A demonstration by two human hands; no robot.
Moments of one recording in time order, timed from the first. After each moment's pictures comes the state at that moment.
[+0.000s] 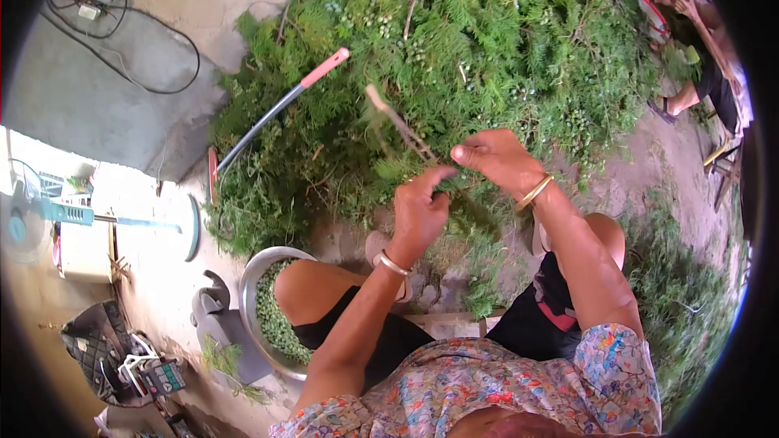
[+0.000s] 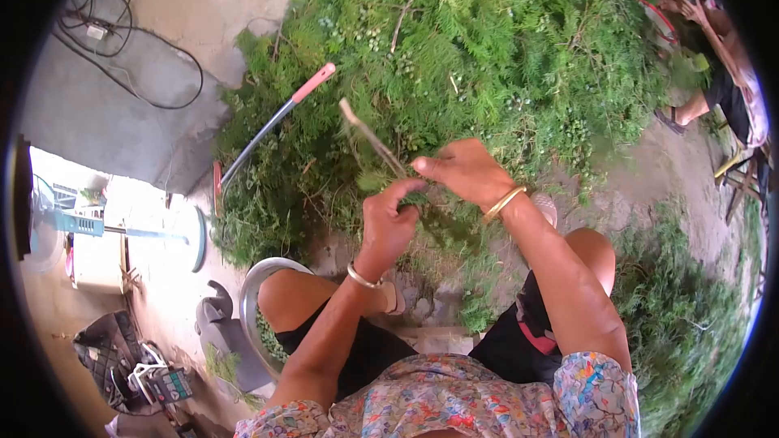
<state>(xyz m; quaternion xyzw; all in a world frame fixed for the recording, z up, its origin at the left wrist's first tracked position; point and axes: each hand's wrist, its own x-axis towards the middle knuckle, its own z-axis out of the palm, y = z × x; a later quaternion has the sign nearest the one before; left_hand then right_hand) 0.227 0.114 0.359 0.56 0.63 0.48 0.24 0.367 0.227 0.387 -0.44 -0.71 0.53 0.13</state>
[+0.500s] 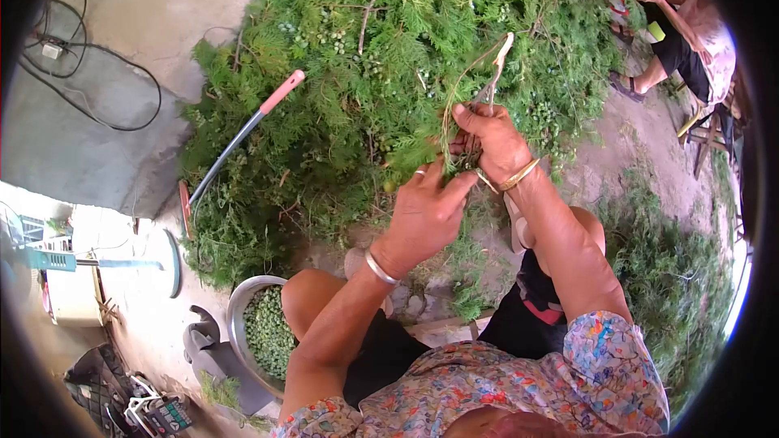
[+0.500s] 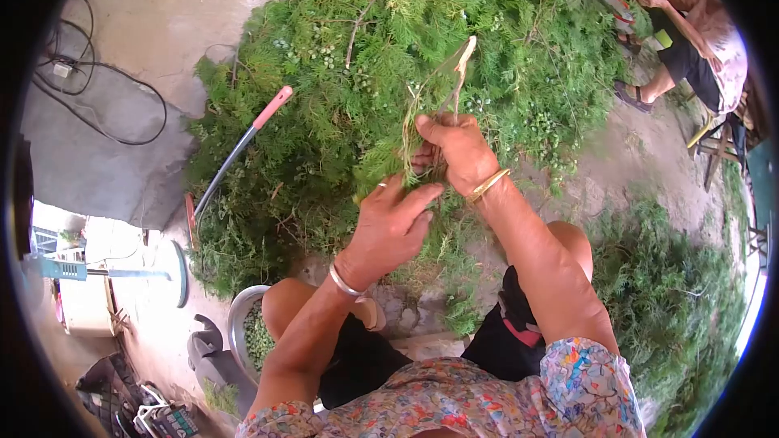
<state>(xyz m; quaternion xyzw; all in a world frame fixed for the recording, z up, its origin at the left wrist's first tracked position) 0.250 0.147 0.389 0.82 0.47 0.32 0.04 0.379 0.249 0.390 -0.36 -0.34 0.75 0.44</state>
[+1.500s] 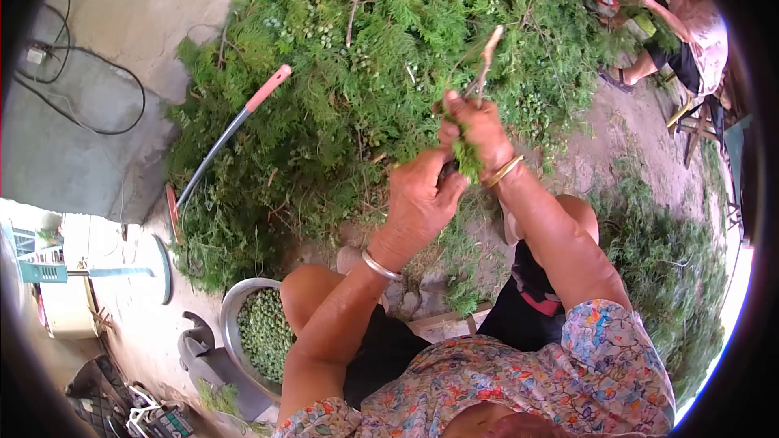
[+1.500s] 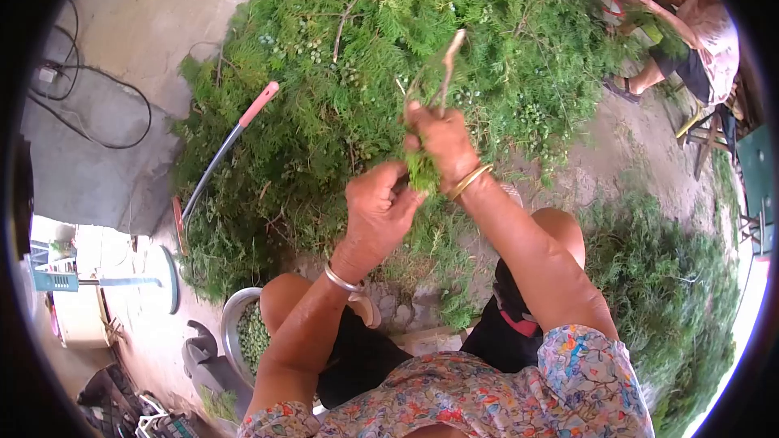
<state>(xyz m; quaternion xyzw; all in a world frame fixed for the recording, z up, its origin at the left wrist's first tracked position) 0.253 0.159 0.387 0.67 0.46 0.54 0.21 0.361 0.244 0.385 -0.39 -0.32 0.73 0.46</state>
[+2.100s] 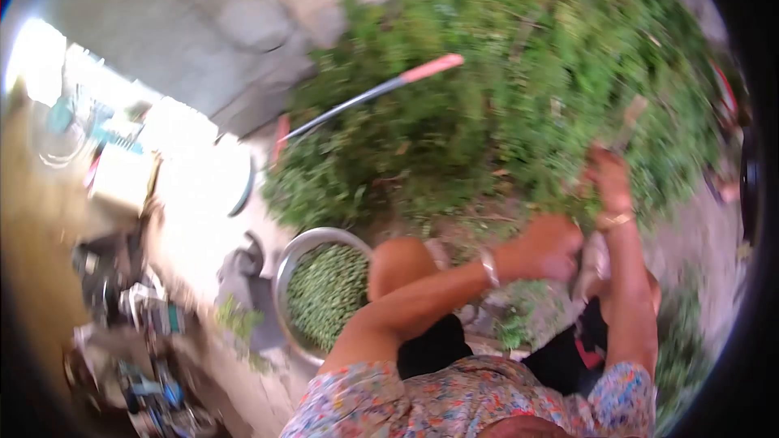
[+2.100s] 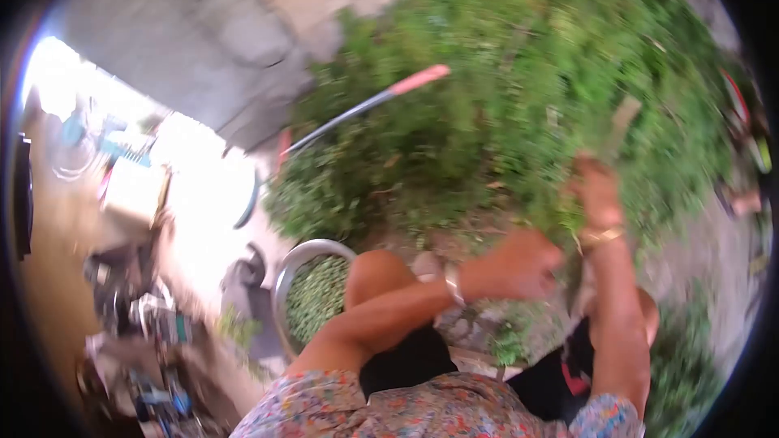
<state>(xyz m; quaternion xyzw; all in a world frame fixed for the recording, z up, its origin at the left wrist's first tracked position) 0.256 0.132 0.368 0.80 0.48 0.31 0.21 0.376 0.268 0.337 -0.46 -0.44 0.64 0.43</state>
